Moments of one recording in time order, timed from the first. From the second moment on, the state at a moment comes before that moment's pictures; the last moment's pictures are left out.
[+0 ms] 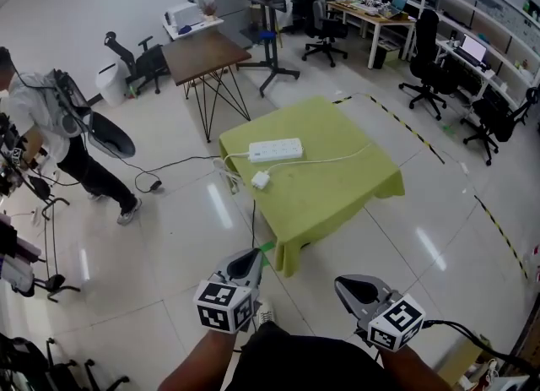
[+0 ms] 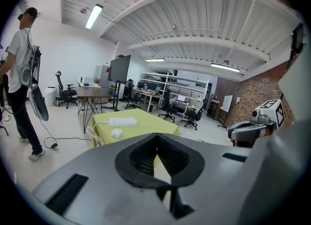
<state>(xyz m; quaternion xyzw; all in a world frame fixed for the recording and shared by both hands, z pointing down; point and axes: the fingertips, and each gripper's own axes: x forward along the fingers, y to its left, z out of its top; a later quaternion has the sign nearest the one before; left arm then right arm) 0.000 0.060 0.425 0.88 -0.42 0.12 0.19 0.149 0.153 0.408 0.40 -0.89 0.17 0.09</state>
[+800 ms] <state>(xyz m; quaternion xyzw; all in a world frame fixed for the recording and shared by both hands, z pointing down) -0.002 0.068 0.417 0.88 -0.42 0.13 0.18 0.149 0.154 0.408 0.41 -0.89 0.17 0.09</state>
